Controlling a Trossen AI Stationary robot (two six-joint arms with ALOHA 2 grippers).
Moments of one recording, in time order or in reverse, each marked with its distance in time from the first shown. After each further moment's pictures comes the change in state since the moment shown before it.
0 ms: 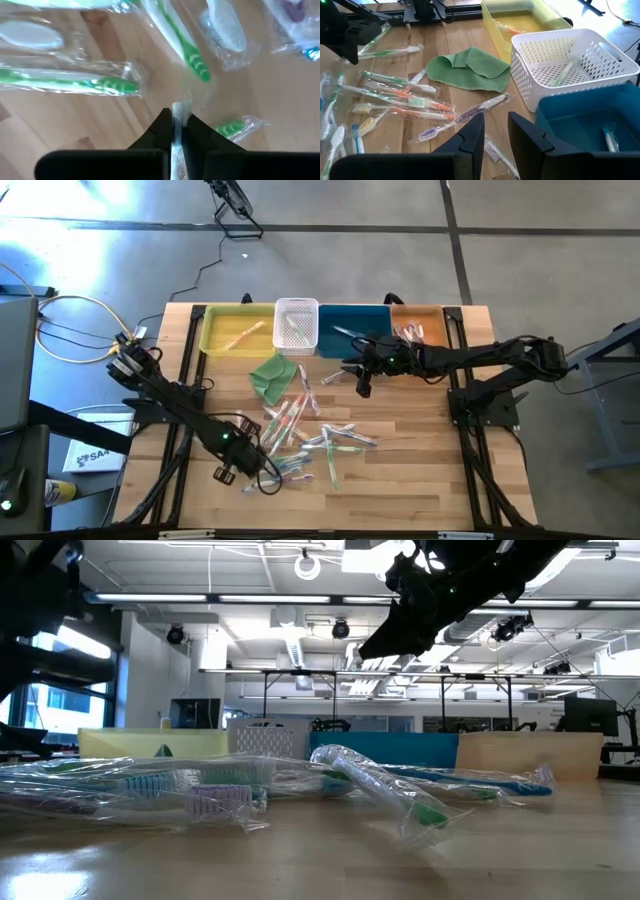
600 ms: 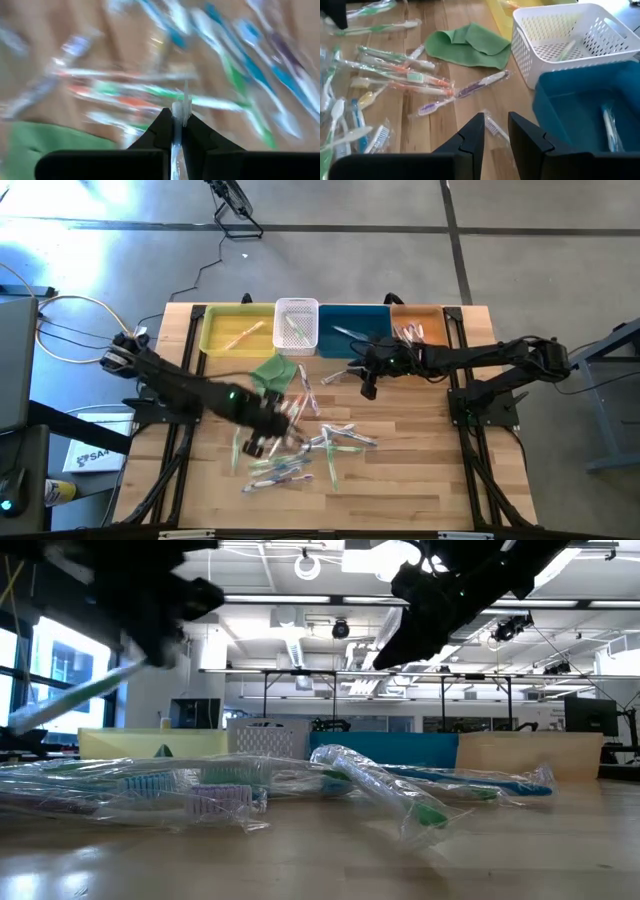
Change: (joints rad) left arm 0.298 -0.107 0.215 -0.051 -0.138 0.239; right arm 0.000 -0.029 0.000 -0.131 -0.002 -0.009
